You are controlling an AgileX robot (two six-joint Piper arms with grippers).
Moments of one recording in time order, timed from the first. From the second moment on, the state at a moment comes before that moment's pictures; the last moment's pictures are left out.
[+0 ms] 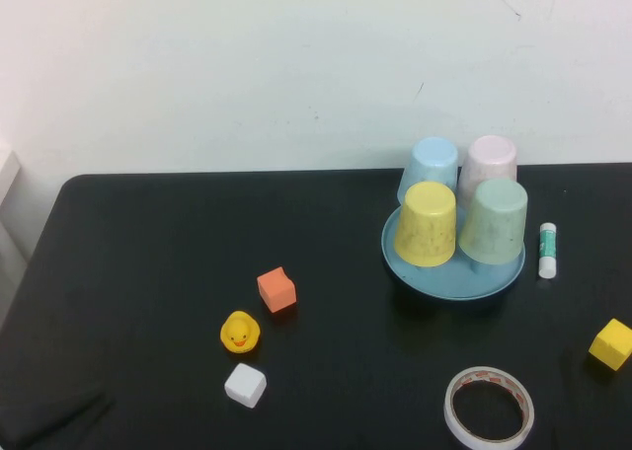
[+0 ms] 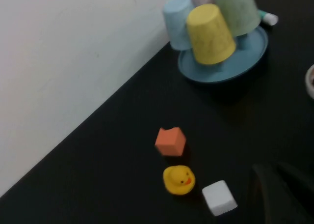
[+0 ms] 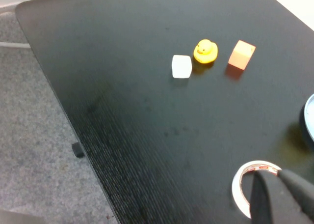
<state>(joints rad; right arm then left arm) 0.94 0.41 -0.59 -0.03 0.81 -0.13 -0.61 0.42 -0.39 0.04 0.38 0.30</state>
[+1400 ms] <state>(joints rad) 0.94 0.41 -0.59 -0.02 0.81 -0.13 -0.08 -0.01 0.02 -0.08 0.36 0.16</state>
